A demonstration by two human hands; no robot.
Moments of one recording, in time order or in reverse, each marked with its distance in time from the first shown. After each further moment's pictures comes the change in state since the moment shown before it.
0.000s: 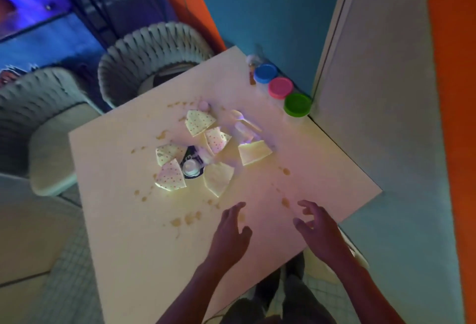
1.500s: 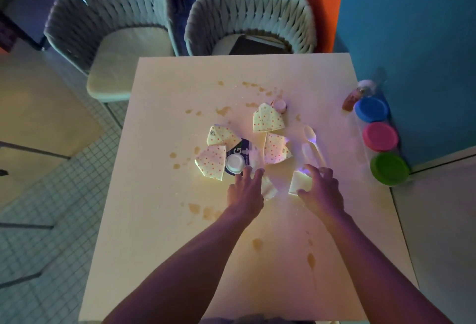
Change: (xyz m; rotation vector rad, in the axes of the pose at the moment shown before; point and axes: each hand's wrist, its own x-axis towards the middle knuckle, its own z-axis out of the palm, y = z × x) left_hand 0.142 -0.014 -0.058 0.290 0.218 -0.259; right_hand 0.215 -0.135 0.058 -0.659 -0.192 -0.244
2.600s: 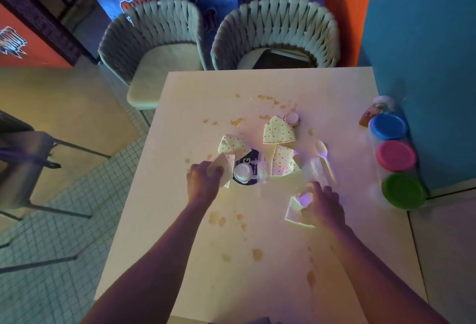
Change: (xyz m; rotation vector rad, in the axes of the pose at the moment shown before) left_hand -0.007 -0.070 -0.064 -0.628 0.399 -0.528; right_hand 0.021 0.012 0.000 -0.075 -0.186 -0.098
